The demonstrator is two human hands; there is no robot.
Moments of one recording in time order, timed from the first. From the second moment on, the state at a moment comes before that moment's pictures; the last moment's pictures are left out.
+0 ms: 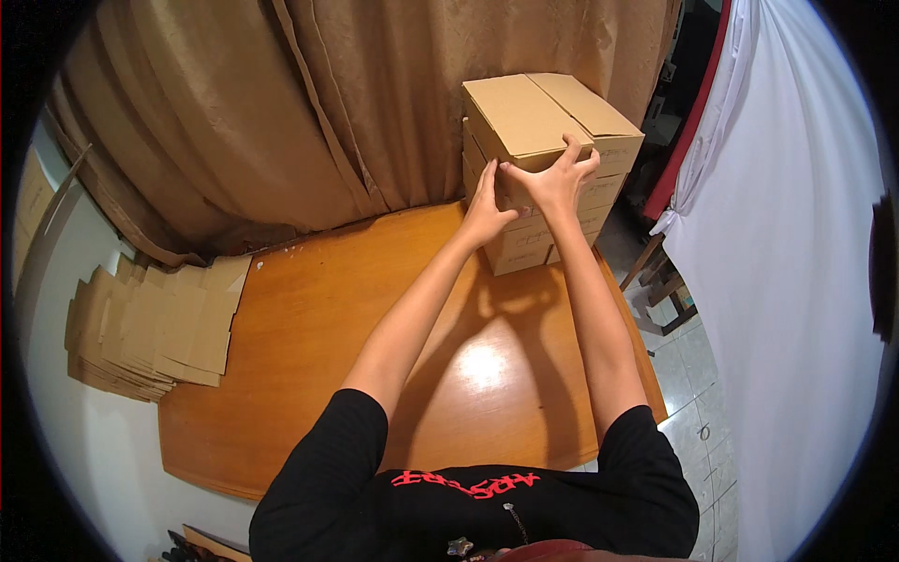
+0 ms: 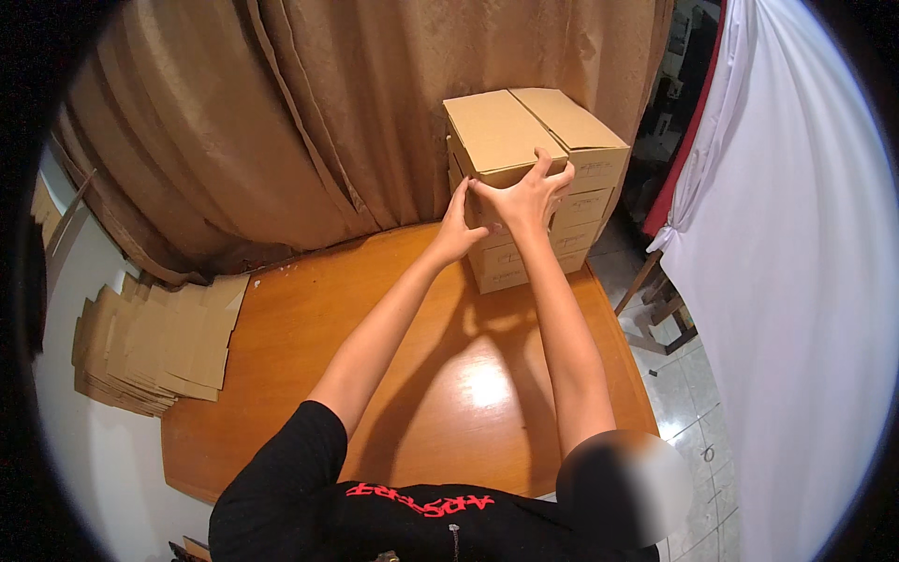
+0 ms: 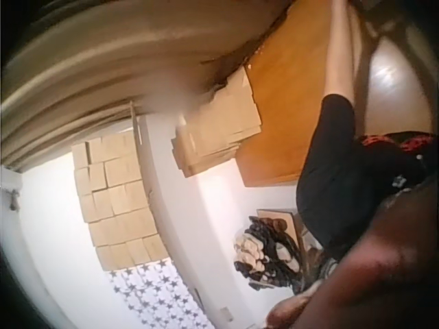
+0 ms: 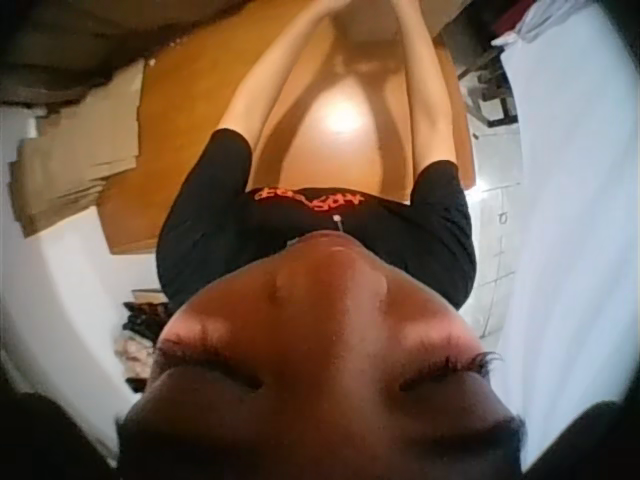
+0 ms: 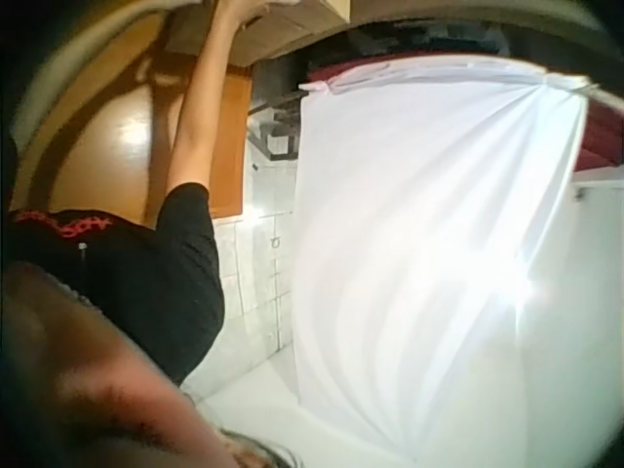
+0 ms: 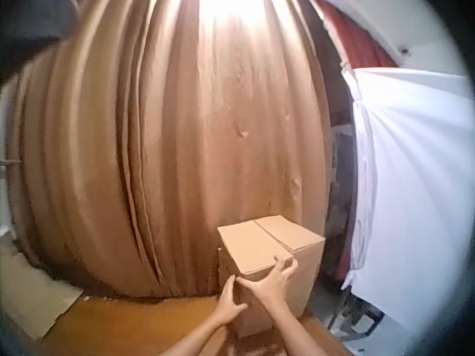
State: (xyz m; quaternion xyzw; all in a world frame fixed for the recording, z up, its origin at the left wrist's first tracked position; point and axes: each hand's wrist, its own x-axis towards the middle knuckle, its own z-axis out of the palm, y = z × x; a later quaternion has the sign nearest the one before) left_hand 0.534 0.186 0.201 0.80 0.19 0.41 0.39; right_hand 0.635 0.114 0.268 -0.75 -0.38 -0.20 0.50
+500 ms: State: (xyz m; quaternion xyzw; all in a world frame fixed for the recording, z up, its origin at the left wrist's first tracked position) left_hand 0.559 0.196 0.164 0.75 0.25 0.43 0.43; right_hand 0.643 0.130 0.256 -0.76 -0.37 -0.23 0.48
